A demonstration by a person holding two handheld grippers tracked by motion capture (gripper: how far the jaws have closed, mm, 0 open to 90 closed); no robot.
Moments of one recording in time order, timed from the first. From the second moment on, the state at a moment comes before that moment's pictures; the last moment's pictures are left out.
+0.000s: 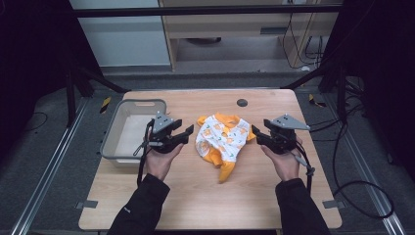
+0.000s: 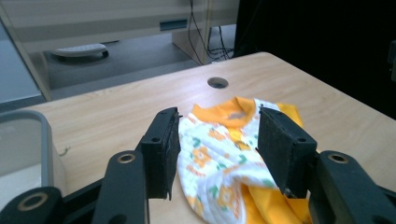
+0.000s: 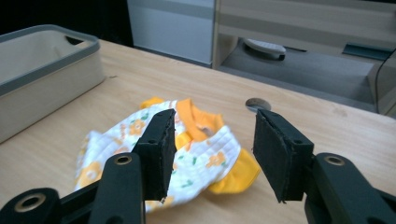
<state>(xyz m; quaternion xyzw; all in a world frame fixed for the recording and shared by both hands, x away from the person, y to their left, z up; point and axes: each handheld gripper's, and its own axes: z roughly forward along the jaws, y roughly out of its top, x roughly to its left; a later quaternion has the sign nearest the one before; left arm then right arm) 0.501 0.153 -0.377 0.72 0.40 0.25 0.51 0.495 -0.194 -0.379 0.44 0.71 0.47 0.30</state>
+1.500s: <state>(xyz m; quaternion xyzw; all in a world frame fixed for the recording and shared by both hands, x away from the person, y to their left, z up) 0.431 0.177 -0.449 0.77 0.40 0.24 0.44 0.444 -0.132 -0.485 0.42 0.77 0.46 0.14</state>
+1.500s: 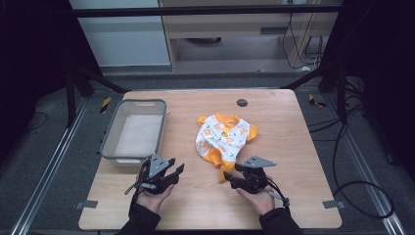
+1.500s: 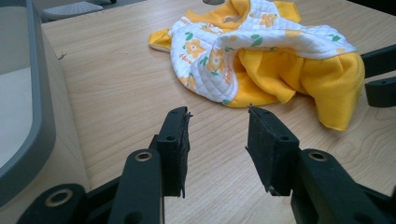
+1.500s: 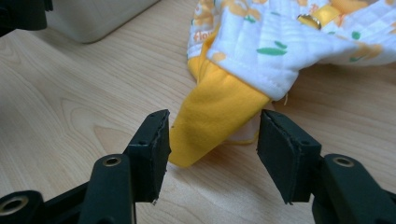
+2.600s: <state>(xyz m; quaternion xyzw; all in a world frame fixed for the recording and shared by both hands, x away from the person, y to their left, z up) 0.465 0.144 -0.473 0.78 0.42 0.20 0.43 0.454 -0.161 -0.464 0.42 0.77 0.47 0.13</state>
